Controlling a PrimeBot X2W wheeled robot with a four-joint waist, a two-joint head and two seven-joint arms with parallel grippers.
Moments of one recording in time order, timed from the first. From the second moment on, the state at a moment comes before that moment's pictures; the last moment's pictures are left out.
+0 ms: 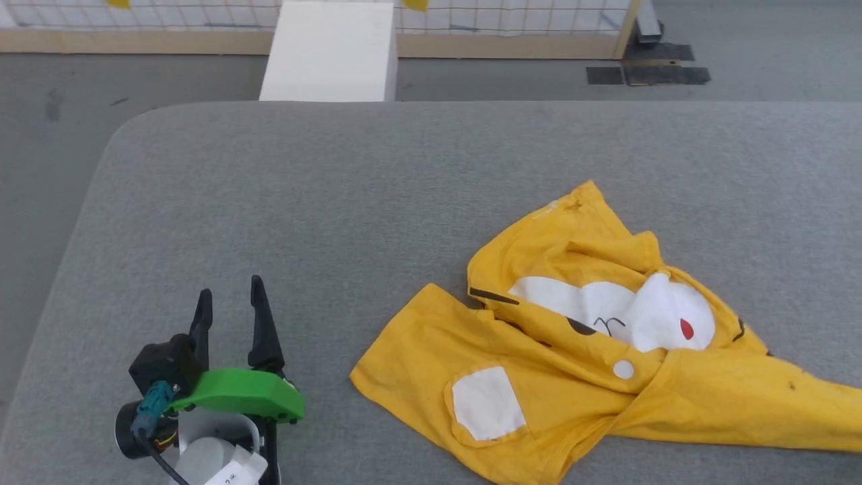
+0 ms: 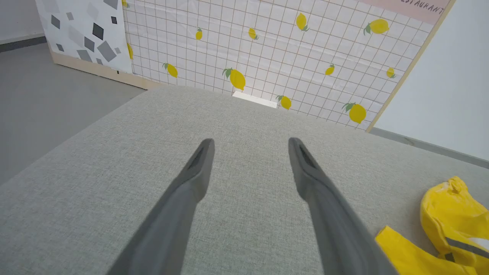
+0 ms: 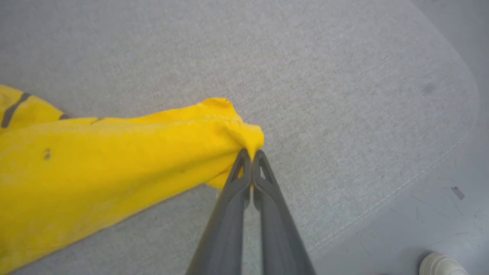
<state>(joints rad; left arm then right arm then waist) -0.11 0.08 -0.07 0.18 -0.36 0.11 -0.26 0.07 -0.05 -0.70 0.03 0.13 0.13 0.50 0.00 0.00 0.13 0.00</state>
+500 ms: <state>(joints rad) -0.11 0.09 -0.11 0.24 -0.34 0.07 -0.22 0.06 -0.05 -0.59 0.10 0.14 0.13 0.29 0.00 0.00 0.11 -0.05</state>
